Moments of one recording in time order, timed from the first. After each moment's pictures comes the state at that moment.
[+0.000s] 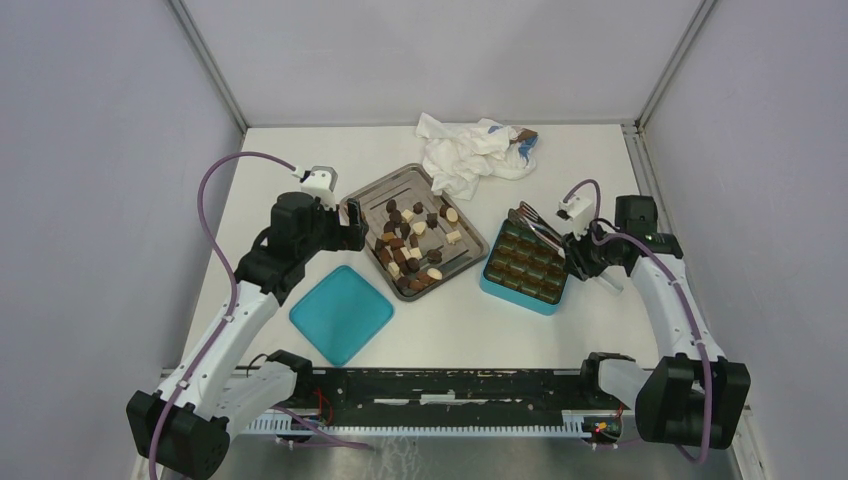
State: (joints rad) left arm -0.33 0.94 0.84 -0.41 -0.02 -0.17; right arm -0.11 1.12 0.84 -0.78 -0.49 -0.68
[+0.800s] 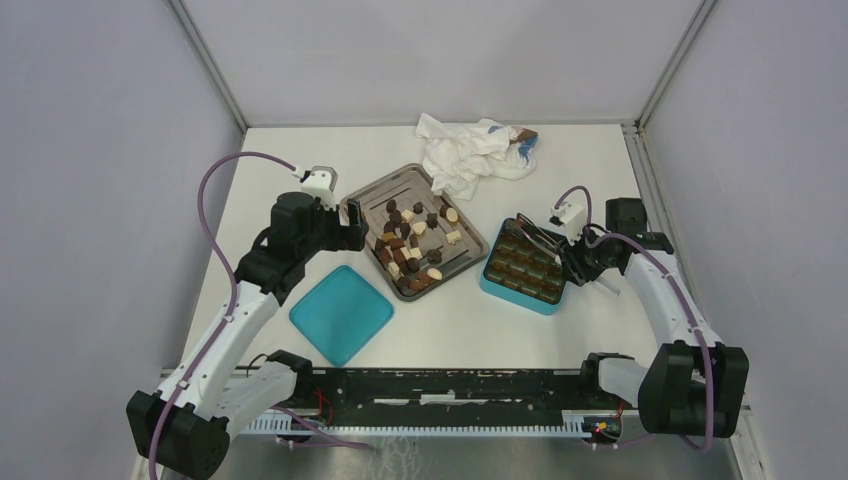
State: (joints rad) left arm -0.33 0.94 0.84 -0.41 -0.02 -0.17; right arm -0.07 1.16 0.80 -0.77 -0.44 -0.69
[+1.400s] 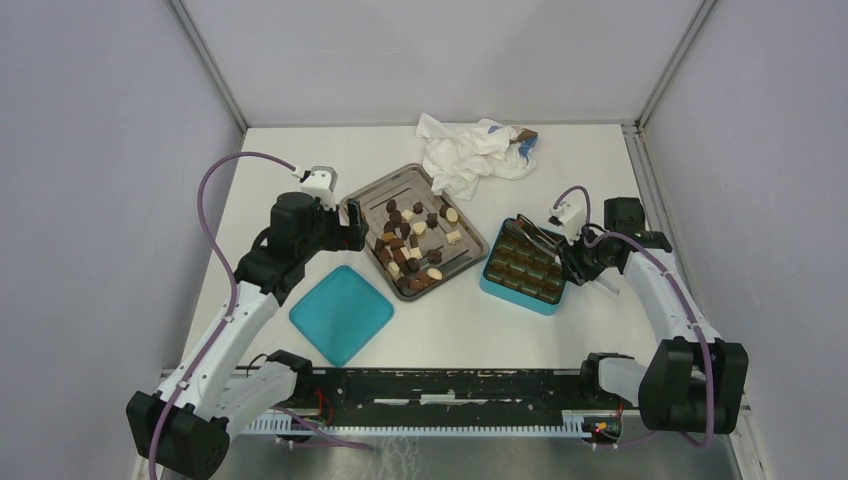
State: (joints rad) left arm -0.33 0.94 0.84 -0.41 -0.02 -0.17; right arm -0.06 1.18 0.80 -0.76 -0.42 -0.68
